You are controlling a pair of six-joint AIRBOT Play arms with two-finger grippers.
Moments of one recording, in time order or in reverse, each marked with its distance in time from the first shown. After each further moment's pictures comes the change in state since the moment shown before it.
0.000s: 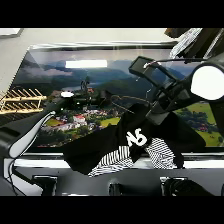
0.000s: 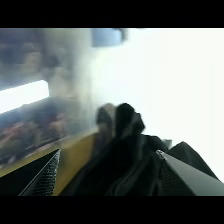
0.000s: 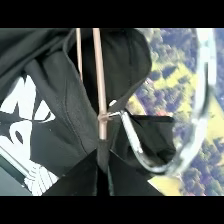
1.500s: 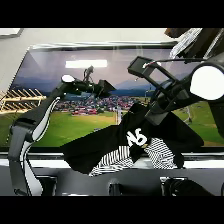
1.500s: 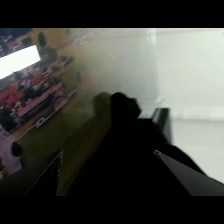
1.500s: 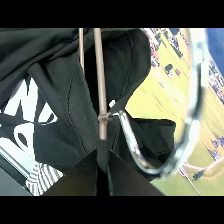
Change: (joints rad) left arm 0.058 -0.283 0.572 0.285 -0.296 -0.297; right arm 0.001 -0.001 -0.002 0.016 -0.010 -0.008
